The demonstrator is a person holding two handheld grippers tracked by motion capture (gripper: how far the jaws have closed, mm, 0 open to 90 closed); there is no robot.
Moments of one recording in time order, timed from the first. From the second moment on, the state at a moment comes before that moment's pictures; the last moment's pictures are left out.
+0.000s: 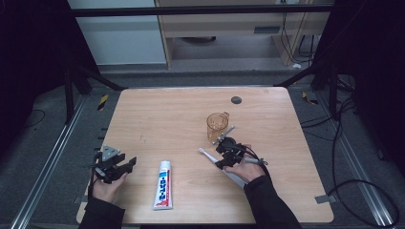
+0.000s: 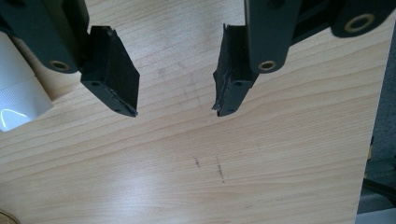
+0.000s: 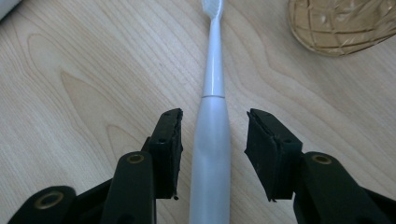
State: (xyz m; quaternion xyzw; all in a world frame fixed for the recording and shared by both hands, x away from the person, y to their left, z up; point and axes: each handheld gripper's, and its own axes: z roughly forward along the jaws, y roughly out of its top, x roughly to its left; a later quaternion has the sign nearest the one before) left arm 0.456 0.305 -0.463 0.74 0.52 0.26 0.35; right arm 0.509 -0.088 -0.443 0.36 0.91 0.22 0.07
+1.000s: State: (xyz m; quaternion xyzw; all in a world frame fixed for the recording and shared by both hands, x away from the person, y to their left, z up) left arm 0.457 0.303 -0.464 0.74 0.52 0.25 0.34; right arm 0.512 -0.078 -0.471 0.37 0.91 0.18 0.06
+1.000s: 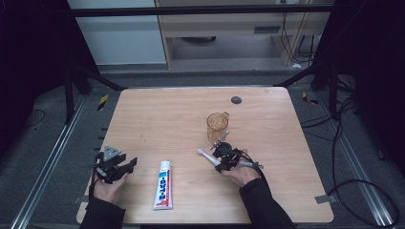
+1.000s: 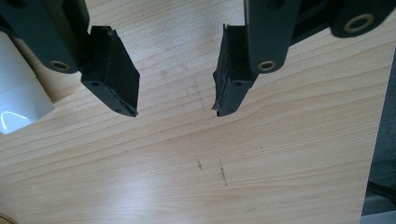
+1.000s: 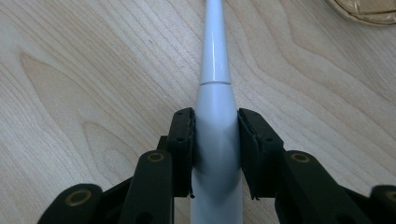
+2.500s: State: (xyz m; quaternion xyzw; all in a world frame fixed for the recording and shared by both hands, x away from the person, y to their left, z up) left arm 0.457 0.303 -0.464 0.74 0.52 0.25 0.35; right arm 0.492 -0.110 -0.397 0.38 0.81 0.42 0.14
